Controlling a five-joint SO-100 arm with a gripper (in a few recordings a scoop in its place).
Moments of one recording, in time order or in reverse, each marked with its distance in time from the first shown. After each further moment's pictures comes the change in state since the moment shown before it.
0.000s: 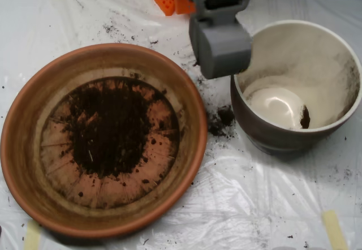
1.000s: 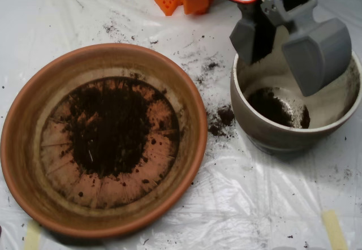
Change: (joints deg) arm -14.6 -0.9 9.5 -4.0 -4.9
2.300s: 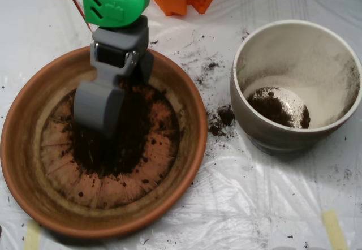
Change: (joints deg) arm 46.6 -1.6 27.6 -17.2 11.2
